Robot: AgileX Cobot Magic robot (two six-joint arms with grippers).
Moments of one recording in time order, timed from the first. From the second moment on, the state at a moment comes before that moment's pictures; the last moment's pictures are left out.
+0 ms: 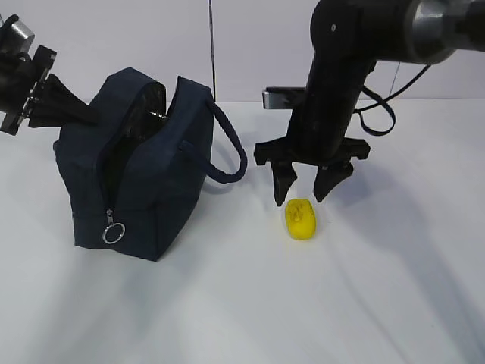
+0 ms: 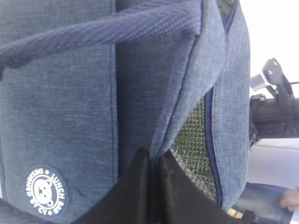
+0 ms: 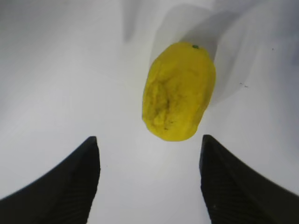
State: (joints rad) left arm 0.11 1.99 -1.46 -1.05 1.19 0.60; right arm 0.38 2.13 -1.76 0.15 1.23 0.16
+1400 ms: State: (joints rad) left arm 0.11 1.99 -1.46 -1.05 1.19 0.60; right arm 0.38 2.24 -1.76 0.09 1.19 0.25
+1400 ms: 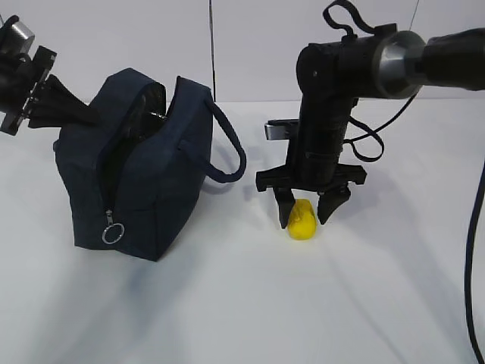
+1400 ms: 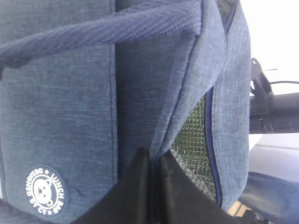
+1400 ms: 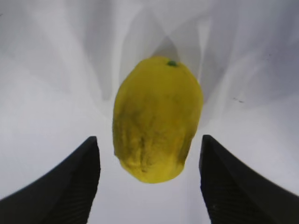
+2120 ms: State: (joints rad) left arm 0.11 1.99 -1.46 -1.05 1.19 0.60; right arm 0.38 2.28 -1.76 0.09 1.18 0.26
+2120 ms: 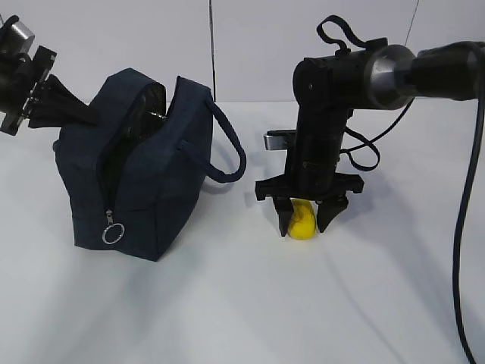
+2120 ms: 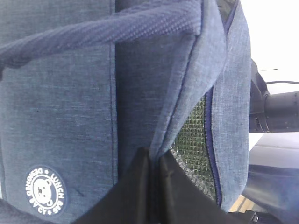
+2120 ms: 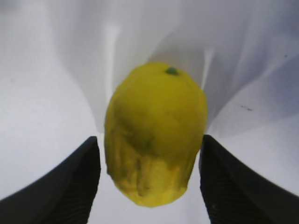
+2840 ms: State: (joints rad) left arm 0.11 1.99 -1.46 -0.98 1.19 0.60; right arm 0.38 2.28 -1.76 0.09 1.20 0.26
